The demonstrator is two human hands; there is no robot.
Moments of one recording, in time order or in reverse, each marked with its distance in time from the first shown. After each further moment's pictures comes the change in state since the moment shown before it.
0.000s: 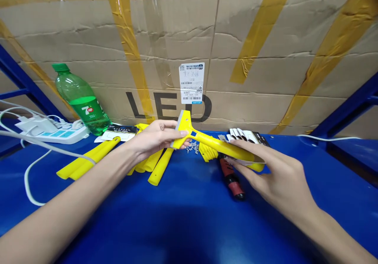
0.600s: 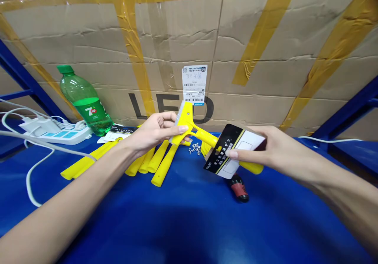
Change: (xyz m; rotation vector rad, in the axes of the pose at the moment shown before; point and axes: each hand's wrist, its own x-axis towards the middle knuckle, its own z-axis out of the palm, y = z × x) left_hand -0.004 0.011 -0.013 0.089 -0.056 0.207; right_hand 0.062 -0.018 -0.025 0.575 -0.570 0.582
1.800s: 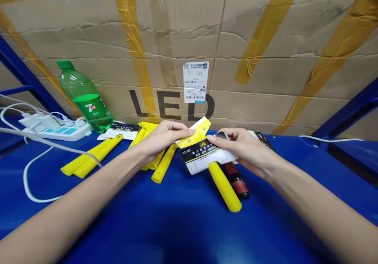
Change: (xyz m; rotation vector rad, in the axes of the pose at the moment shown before) left_hand 0.002 -0.018 0.016 0.199 0.051 -0.144; right_hand 0.038 0.022 0.039 0.504 0.019 0.135
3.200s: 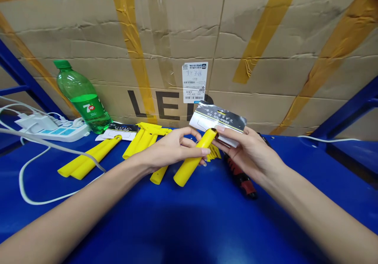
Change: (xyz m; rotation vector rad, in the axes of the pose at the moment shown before) left_hand -0.014 0.010 0.023 -0.104 -0.227 -0.115; right_hand -0.004 -0.003 0.011 0.352 0.172 -0.175
